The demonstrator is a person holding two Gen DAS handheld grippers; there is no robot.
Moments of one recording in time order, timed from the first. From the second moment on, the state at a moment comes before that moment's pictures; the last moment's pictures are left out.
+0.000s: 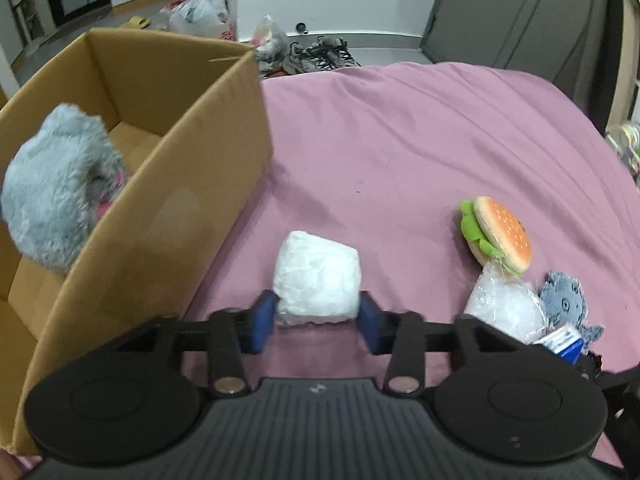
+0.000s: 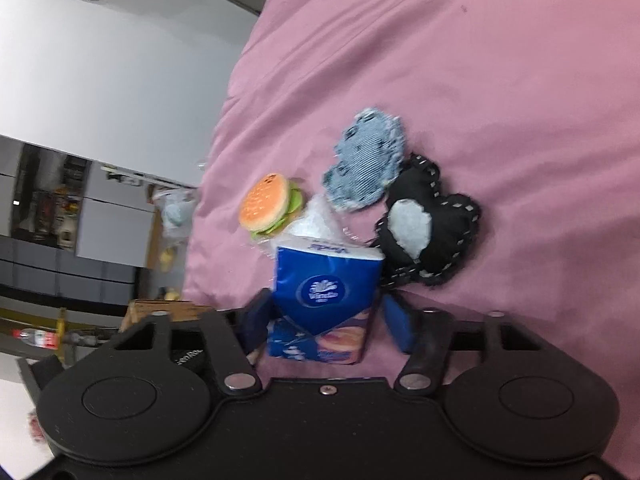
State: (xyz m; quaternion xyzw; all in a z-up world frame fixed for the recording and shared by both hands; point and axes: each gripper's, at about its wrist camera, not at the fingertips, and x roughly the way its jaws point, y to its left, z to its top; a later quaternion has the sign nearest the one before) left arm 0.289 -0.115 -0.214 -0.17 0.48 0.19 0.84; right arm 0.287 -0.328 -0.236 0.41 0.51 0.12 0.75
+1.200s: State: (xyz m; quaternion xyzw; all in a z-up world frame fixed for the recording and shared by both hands) left arm 0.195 -0.050 -0.103 -0.21 0.45 0.09 0.86; right arm 0.232 -0.325 -0.164 0.38 0.43 0.08 0.81
